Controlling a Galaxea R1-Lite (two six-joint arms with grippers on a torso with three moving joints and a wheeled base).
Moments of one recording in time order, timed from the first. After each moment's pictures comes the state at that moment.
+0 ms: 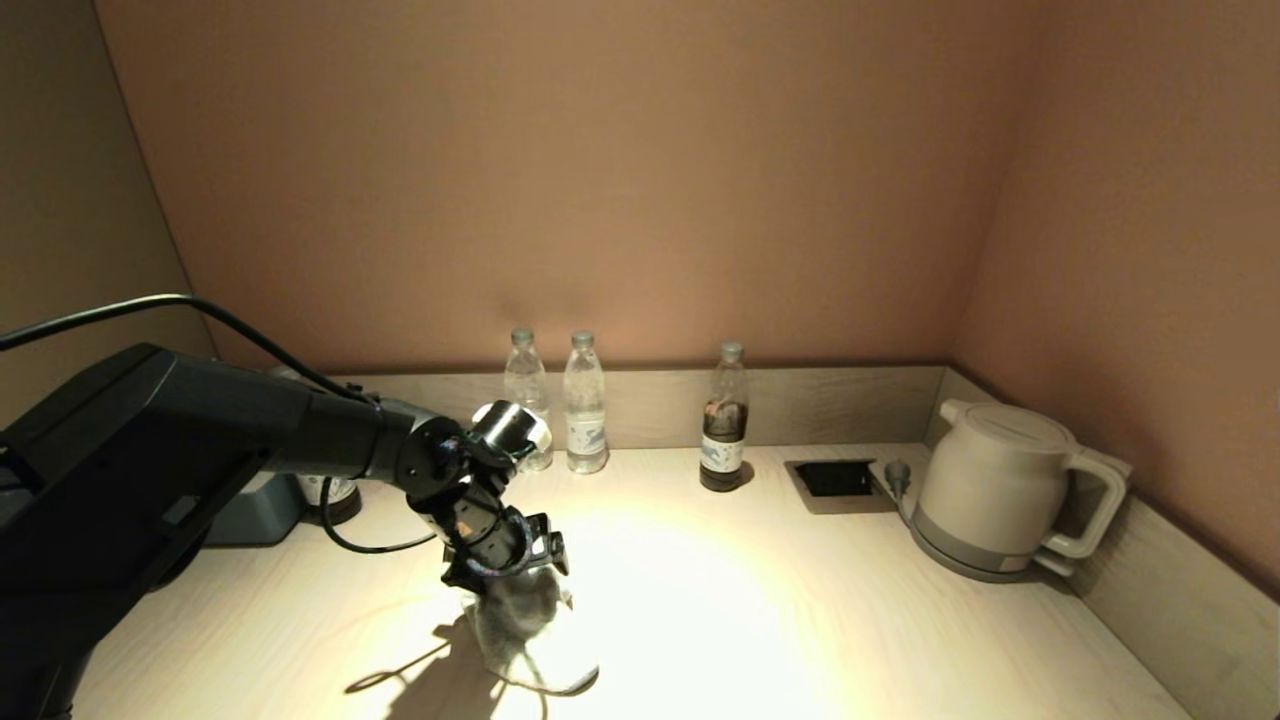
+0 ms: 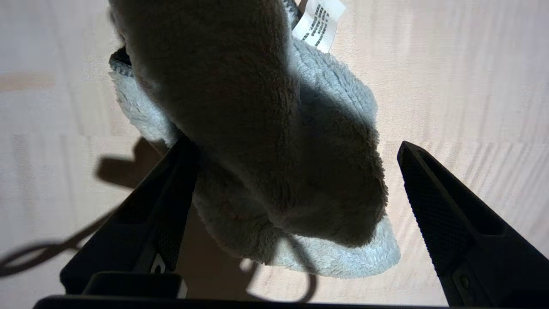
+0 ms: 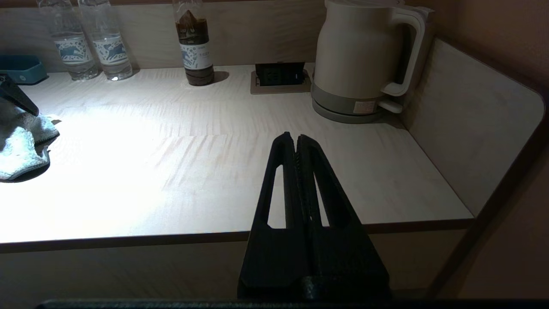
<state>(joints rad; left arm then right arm) -0.51 2.35 -1.64 0.48 -0.03 -0.66 0.00 0.00 0.00 0.00 -0.01 0.01</state>
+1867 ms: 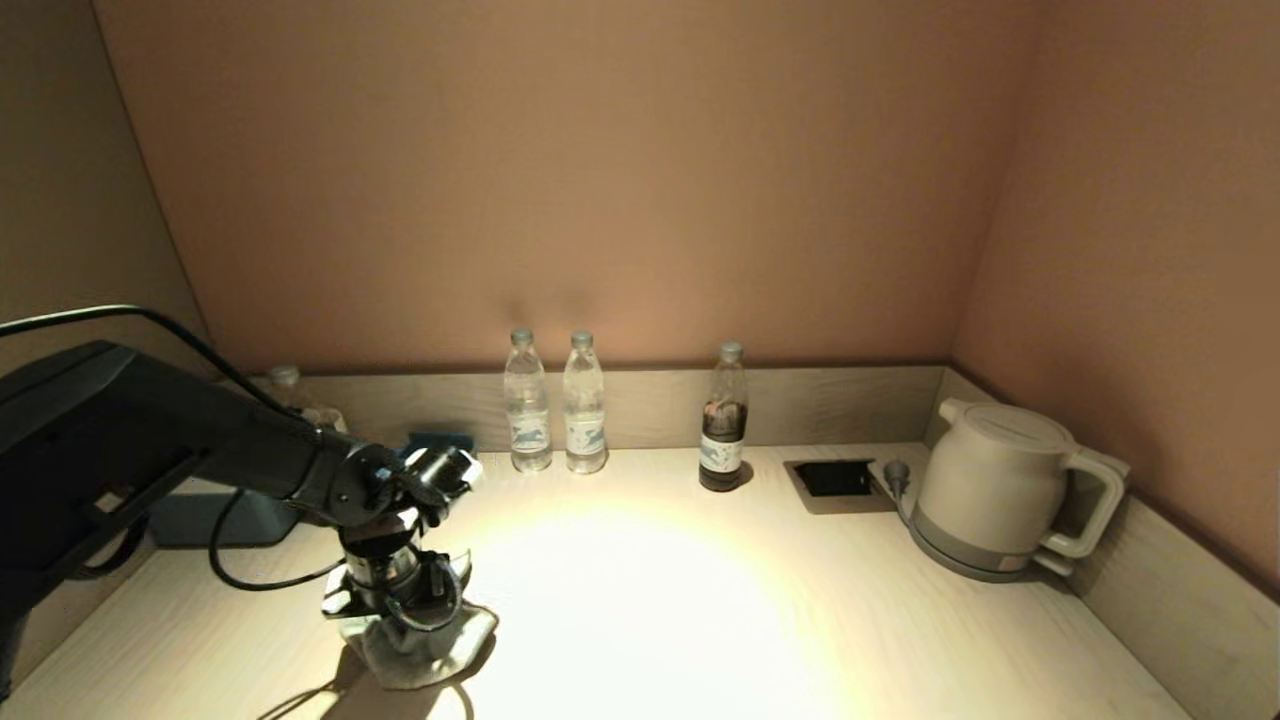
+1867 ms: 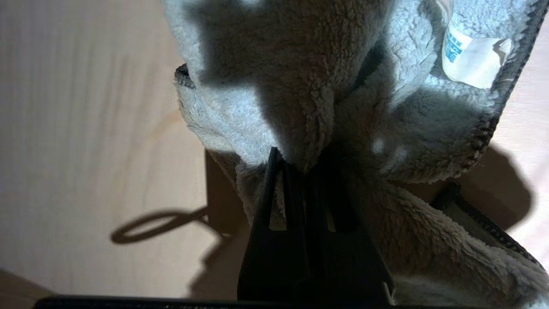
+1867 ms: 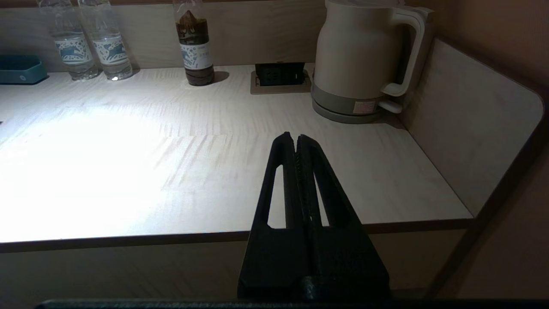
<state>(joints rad) -0.39 2.27 -1.34 0.48 0.36 -0.64 0.00 0.00 0.00 0.00 -0.01 0.01</state>
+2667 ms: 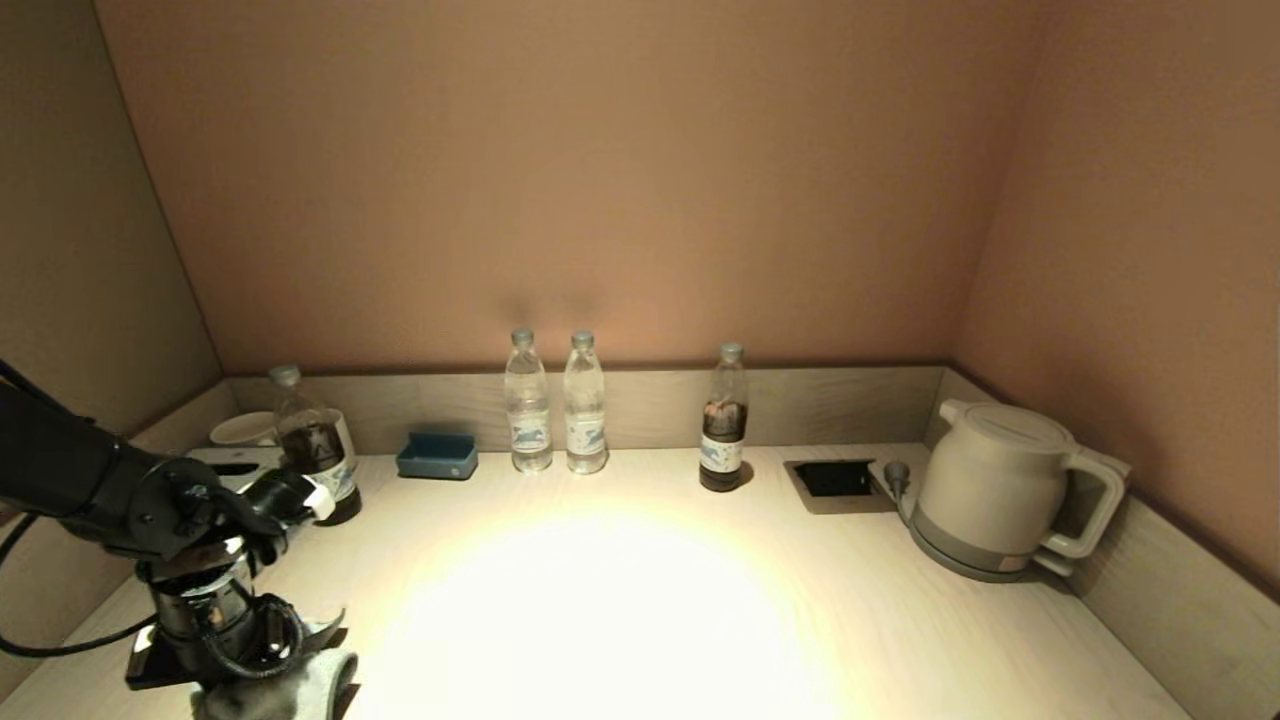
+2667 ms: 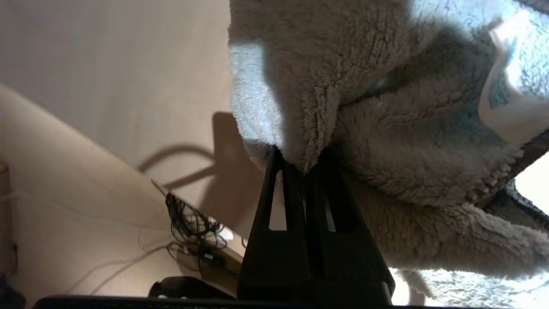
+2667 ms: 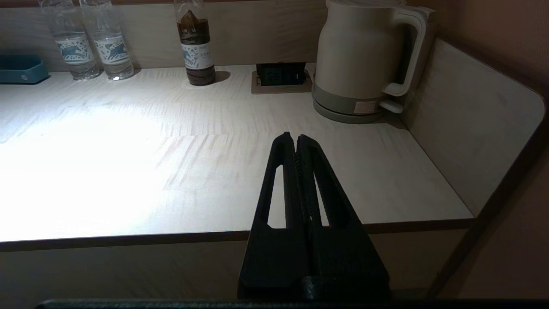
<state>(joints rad) -0.15 2.04 -0.99 0.47 0.37 -0.58 0.00 0.00 0.00 0.00 -0.01 0.01</state>
